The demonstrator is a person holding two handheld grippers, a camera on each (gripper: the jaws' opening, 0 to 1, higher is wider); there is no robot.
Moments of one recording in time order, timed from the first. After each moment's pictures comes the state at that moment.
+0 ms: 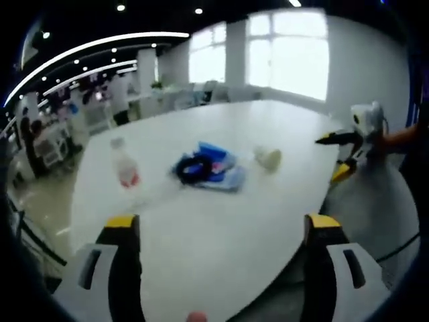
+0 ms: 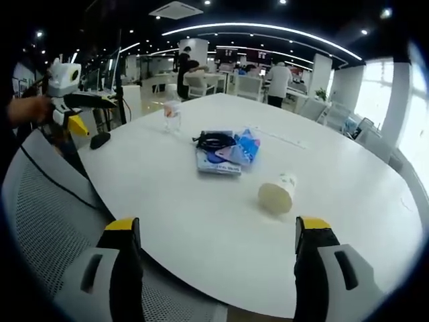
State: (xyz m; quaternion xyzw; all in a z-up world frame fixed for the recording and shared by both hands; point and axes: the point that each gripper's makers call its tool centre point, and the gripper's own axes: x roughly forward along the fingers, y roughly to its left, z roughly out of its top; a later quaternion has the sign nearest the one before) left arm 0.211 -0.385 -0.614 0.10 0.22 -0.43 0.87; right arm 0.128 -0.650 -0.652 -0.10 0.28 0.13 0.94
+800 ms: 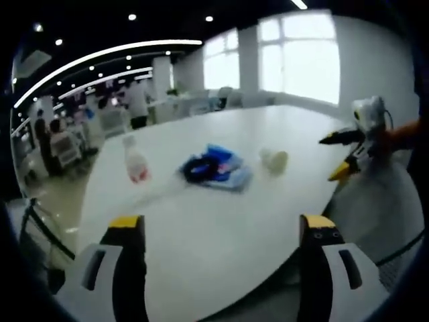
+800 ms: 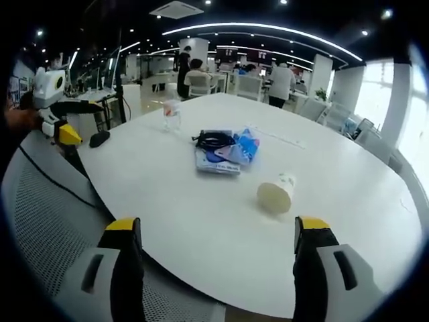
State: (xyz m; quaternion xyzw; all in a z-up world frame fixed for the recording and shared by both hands) left arm 0.190 -0.384 -0.619 0.09 0.20 -0.39 0.89; right arm 0.128 -0.652 -0.654 -0.11 0.29 0.13 0.94
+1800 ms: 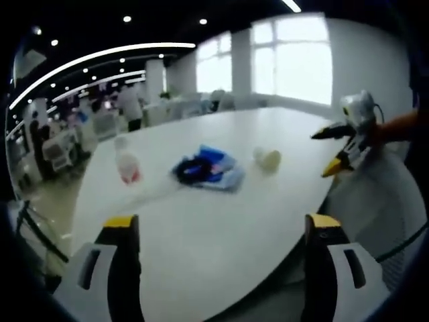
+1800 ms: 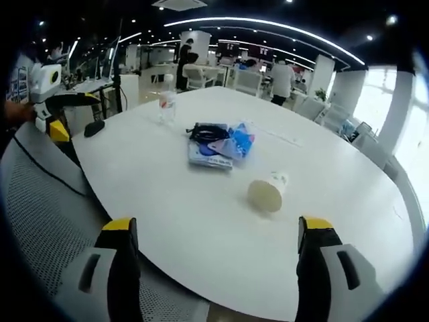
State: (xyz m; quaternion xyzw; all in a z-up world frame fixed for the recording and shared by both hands) left arm 0.186 -0.389 -0.626 0.11 0.19 -0.42 0.88; right arm 0.138 -0.669 -0.657 -0.15 0.30 0.12 0.93
